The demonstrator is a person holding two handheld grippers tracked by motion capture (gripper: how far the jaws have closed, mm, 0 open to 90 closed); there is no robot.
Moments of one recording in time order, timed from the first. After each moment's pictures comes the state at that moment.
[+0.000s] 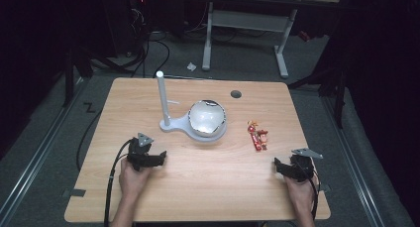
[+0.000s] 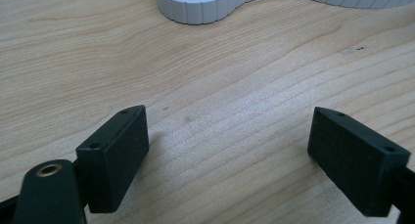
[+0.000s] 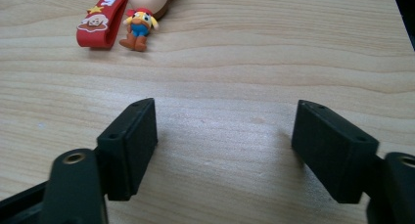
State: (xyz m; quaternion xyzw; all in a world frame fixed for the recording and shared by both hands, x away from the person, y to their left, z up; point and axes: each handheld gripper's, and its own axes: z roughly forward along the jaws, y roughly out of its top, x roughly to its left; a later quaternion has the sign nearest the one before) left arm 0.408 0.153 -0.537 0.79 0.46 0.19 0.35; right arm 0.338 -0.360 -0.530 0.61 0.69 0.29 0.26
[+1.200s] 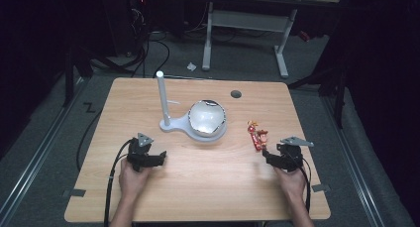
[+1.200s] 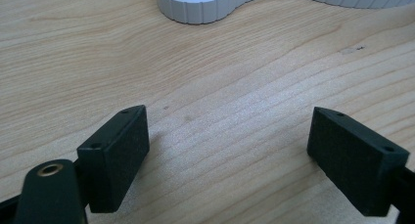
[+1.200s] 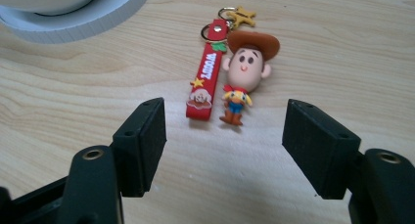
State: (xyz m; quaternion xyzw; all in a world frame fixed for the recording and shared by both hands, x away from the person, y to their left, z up) left arm 0.408 0.153 -0.537 0.79 0.46 0.19 0.35; right arm 0.361 -0.322 -0.495 0.56 0.72 0.34 0.23
